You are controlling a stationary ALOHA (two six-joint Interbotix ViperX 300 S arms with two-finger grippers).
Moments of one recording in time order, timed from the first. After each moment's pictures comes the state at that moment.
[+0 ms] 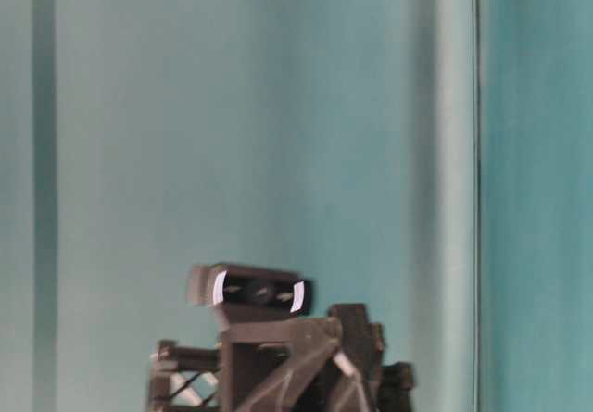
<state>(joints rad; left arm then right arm) 0.38 0.00 0.66 -1.46 1.15 0.65 0.40 -0.47 0.82 -1.01 1.00 0.72</state>
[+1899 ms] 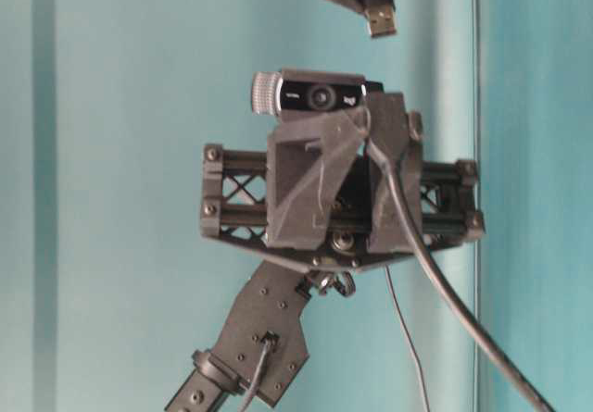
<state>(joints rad) 0.31 0.46 0.14 -1.49 1.41 0.62 0.60 -0.05 0.56 -1.14 1.13 0.49</state>
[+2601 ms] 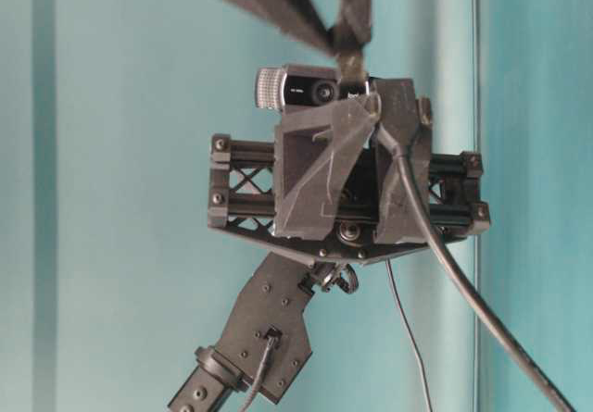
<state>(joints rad) 0.31 0.47 0.13 -1.49 1.39 0.62 0.60 0.01 0.54 -1.31 1.18 0.49</state>
